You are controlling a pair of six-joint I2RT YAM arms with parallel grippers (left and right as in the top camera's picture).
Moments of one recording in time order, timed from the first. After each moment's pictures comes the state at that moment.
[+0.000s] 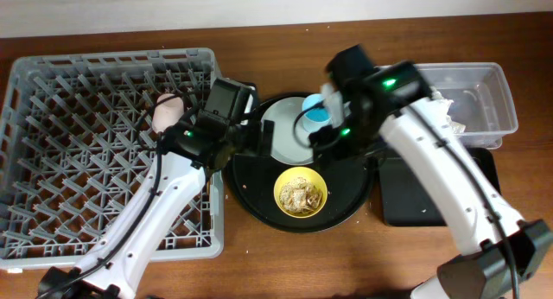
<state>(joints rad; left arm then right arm) -0.46 1.54 1.30 -0.75 -0.06 -0.24 0.45 1.70 1.71 -1.47 -0.17 0.14</state>
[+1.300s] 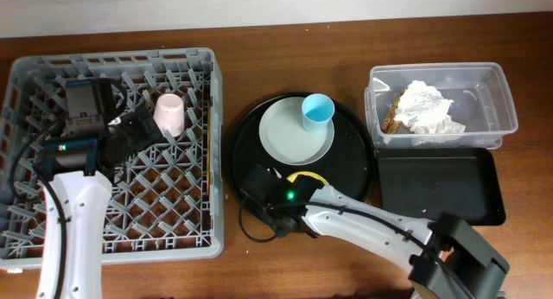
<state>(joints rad) 0.09 1.38 1.30 -0.93 -0.13 -0.32 0.92 1.71 1.11 -0.80 0.12 0.27</state>
